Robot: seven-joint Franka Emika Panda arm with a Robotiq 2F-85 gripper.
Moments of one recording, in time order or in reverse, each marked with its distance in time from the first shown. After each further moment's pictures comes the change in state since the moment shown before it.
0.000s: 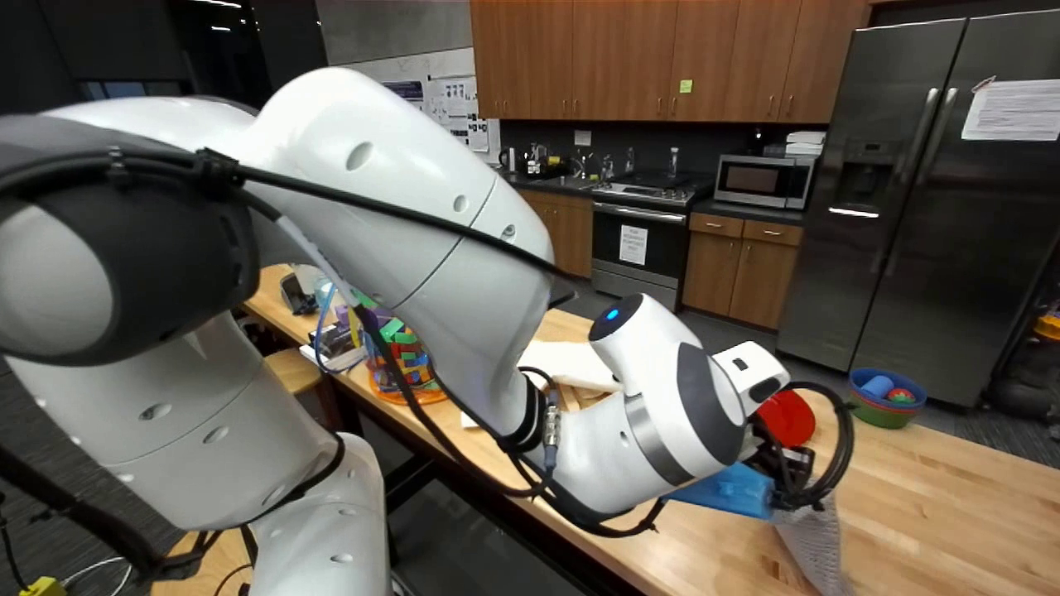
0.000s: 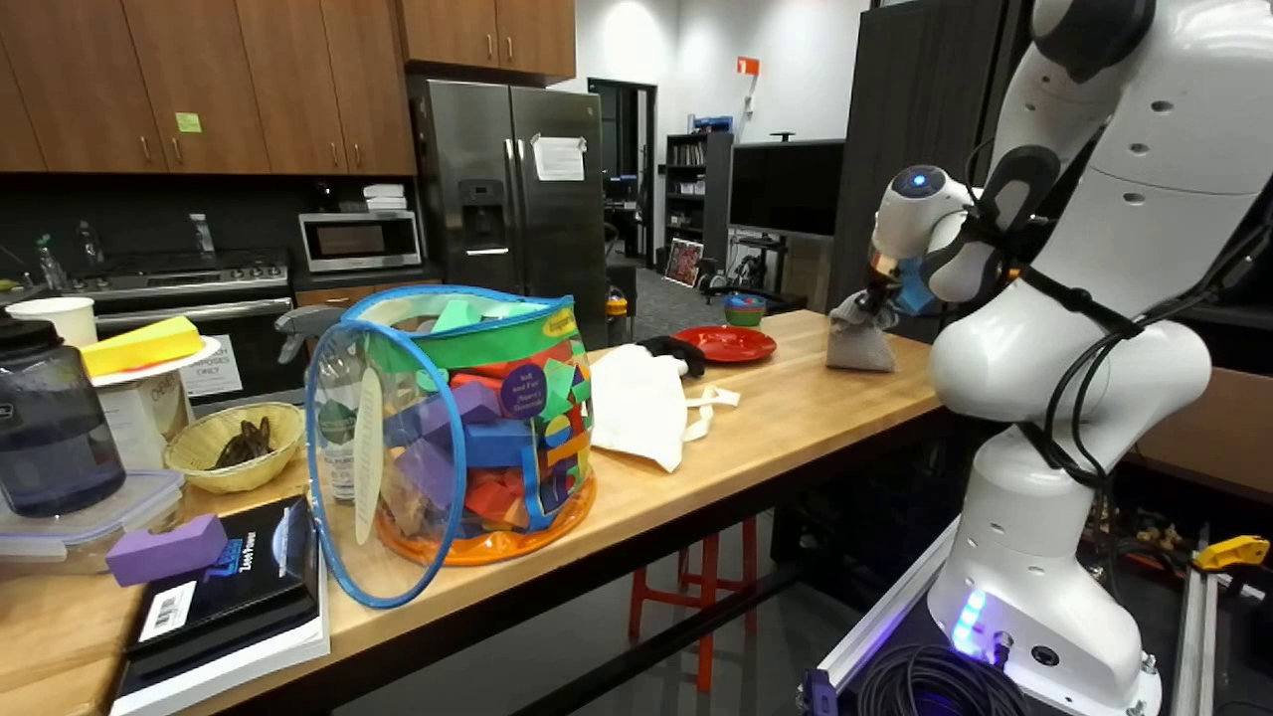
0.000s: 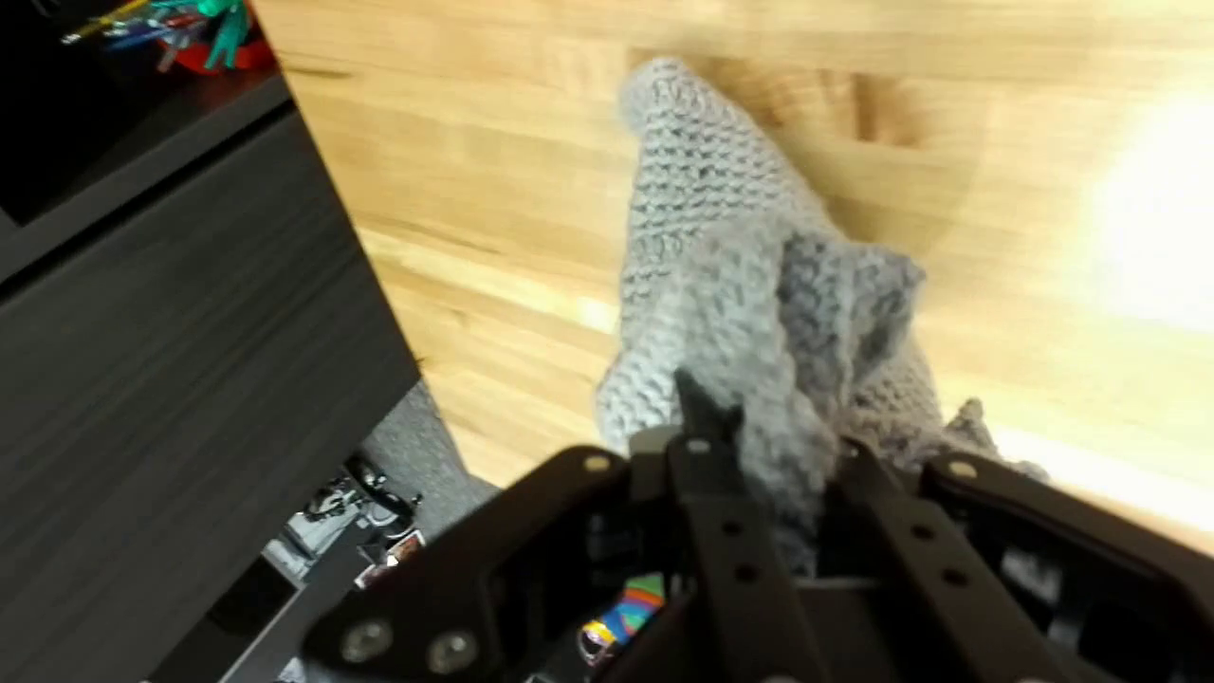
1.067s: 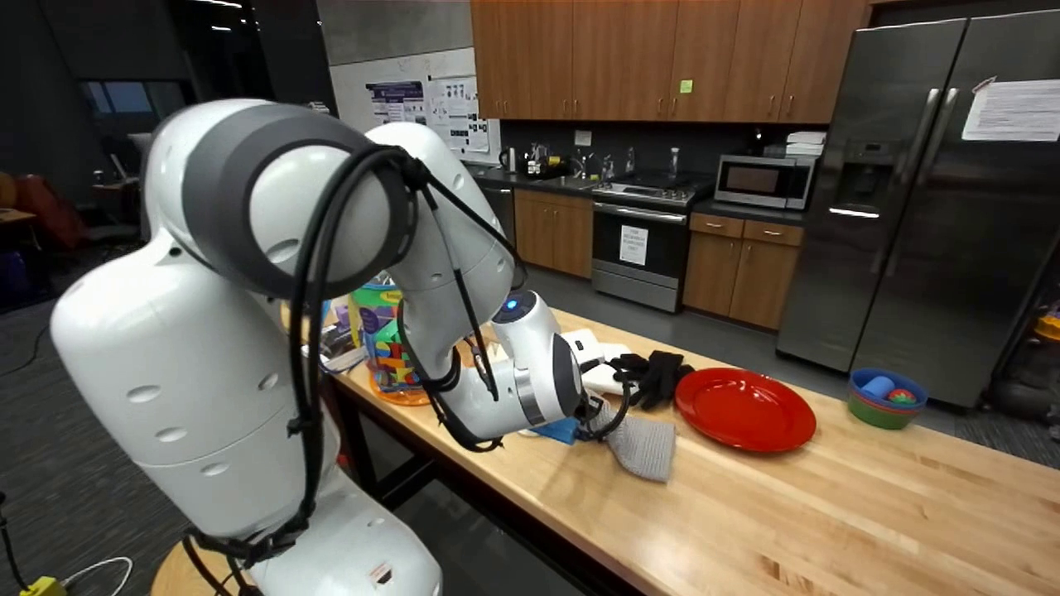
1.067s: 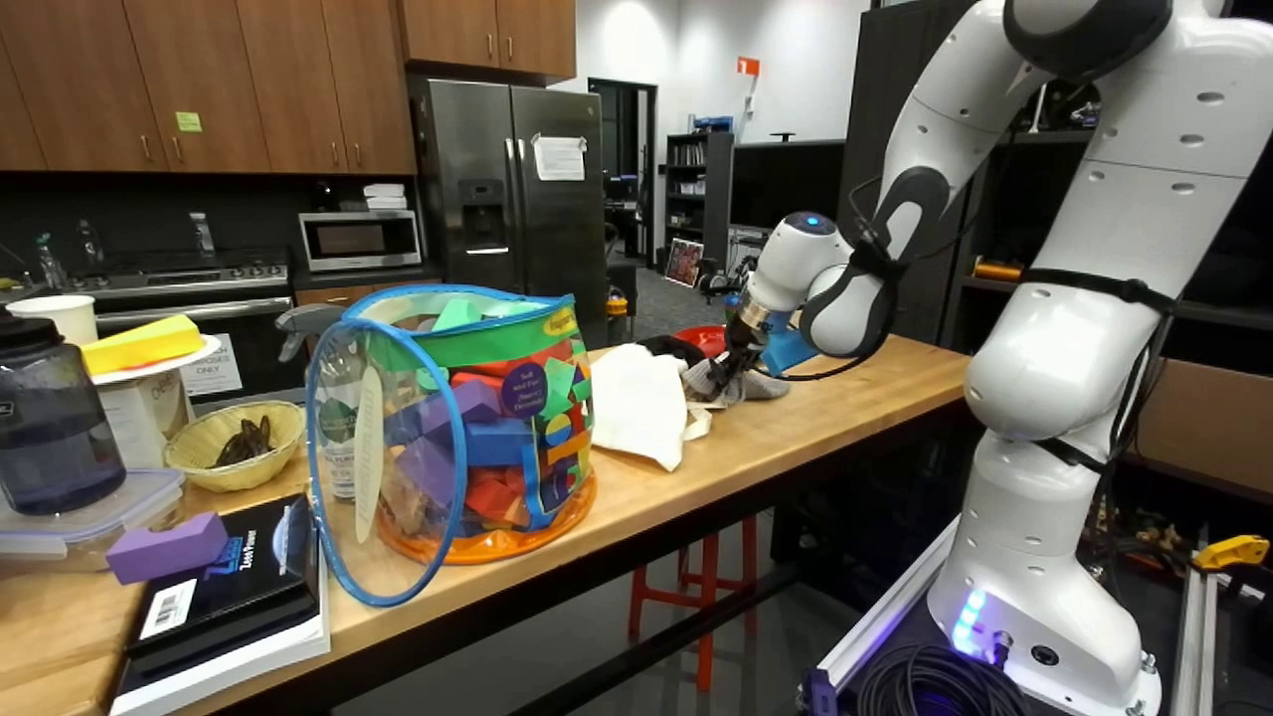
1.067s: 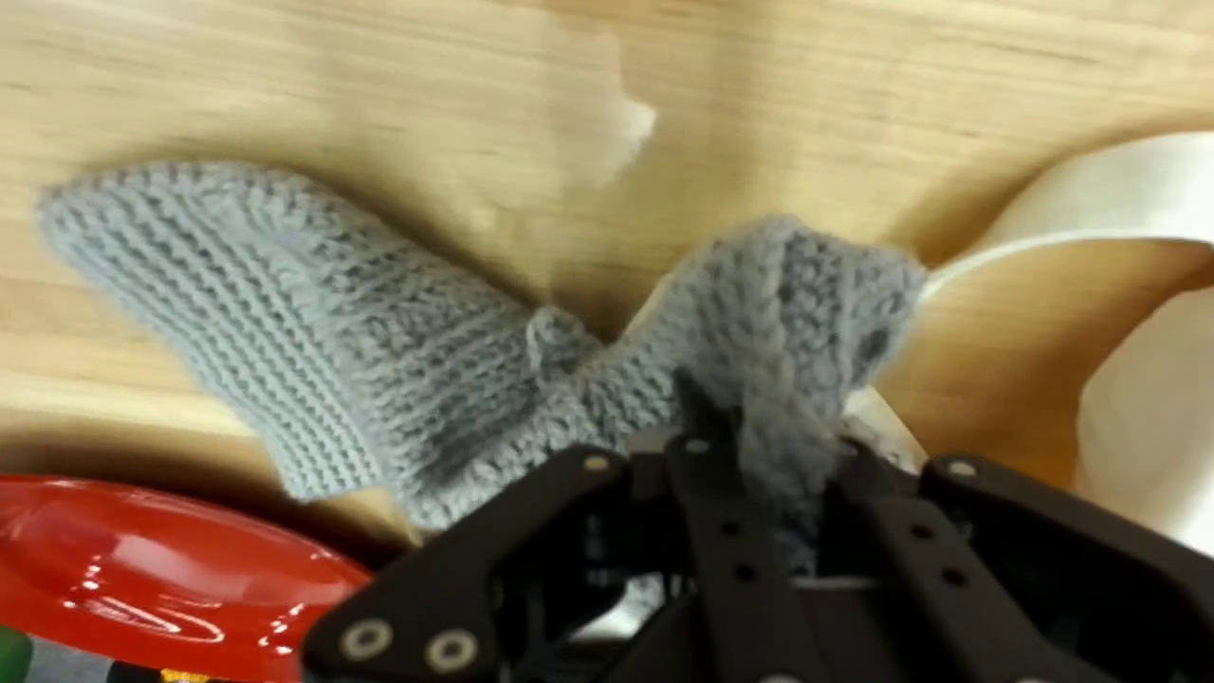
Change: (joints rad) arm 0.607 0.124 0.075 -0.158 0.558 0.129 0.039
